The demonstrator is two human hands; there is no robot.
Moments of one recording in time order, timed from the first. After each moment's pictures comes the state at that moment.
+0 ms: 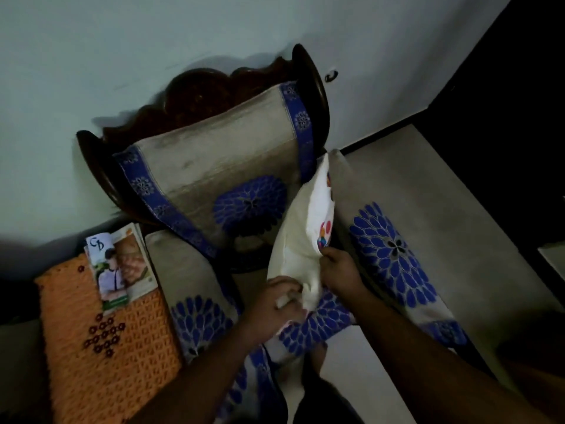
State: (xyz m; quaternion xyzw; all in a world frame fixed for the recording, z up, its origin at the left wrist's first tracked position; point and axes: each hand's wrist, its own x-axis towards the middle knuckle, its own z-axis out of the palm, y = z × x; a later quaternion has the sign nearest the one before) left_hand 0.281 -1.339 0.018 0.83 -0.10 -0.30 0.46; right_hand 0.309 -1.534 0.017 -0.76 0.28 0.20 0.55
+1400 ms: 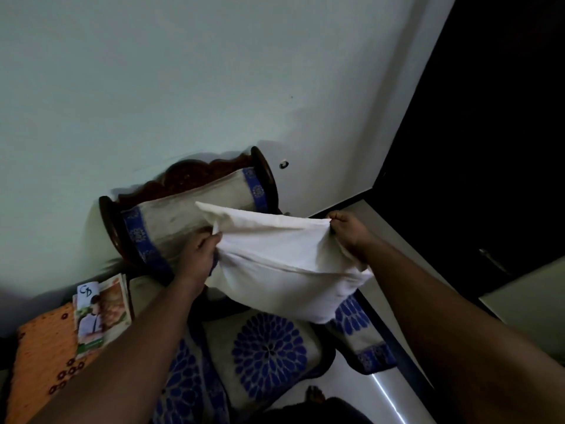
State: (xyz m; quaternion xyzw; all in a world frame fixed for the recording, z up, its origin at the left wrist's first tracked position) left_hand 0.314 -1.377 0.201 0.76 0.12 -0.05 0.64; right_hand 0.301 -1.708 0.230 -0.86 0.09 0.05 0.50
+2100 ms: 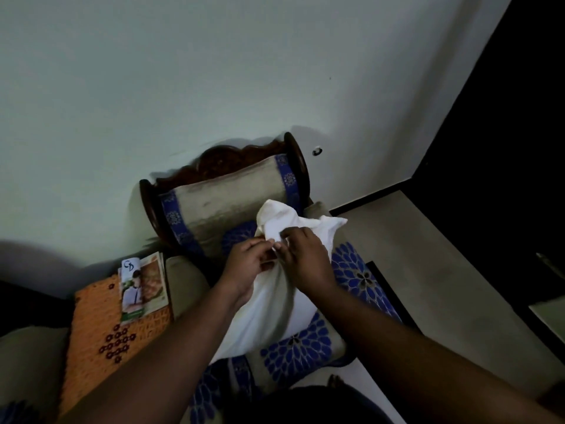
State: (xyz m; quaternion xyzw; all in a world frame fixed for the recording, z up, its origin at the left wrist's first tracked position) left_hand 0.273 -1.409 0.218 0.66 0.16 -0.13 0.73; right_hand 0.269 -1.554 0.184 -0.91 -0.04 -0.09 0.40
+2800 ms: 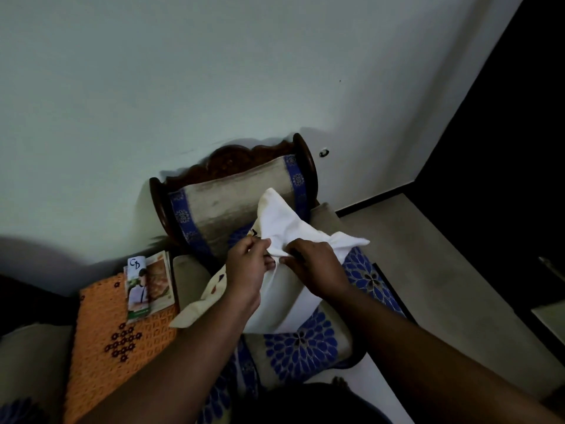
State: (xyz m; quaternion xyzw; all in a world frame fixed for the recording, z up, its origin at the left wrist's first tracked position) left_hand 0.257 -1.390 0.230 0.67 0.21 -0.01 0.71; right_hand 0.265 -1.547 0.185 -0.92 -0.16 -0.08 0.36
